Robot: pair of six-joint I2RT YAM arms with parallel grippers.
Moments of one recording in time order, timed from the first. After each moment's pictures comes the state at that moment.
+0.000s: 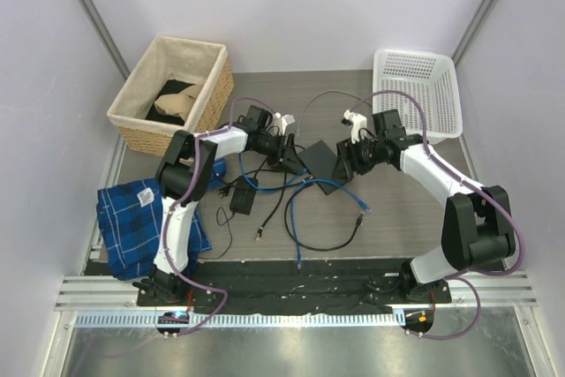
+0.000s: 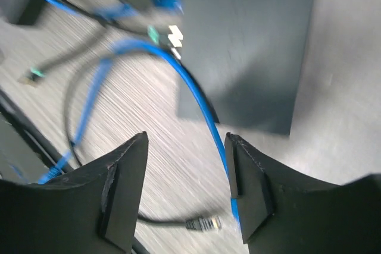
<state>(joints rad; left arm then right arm) -0.44 2.22 1.48 -0.26 0.90 -0.32 0.23 1.50 0.98 -0.48 -0.55 -0.14</state>
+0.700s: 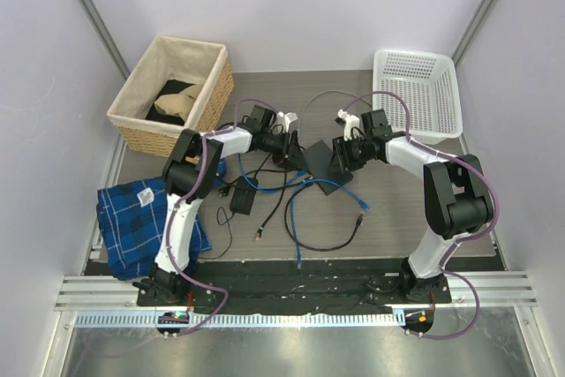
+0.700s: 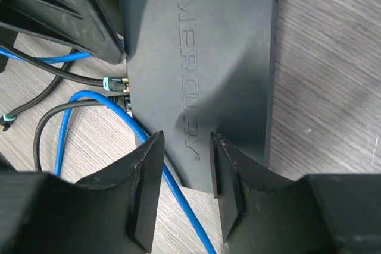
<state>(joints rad) -0.46 2.30 1.54 -0.15 0.94 -0.47 0.24 1.73 1.04 -0.31 -0.53 -0.05</state>
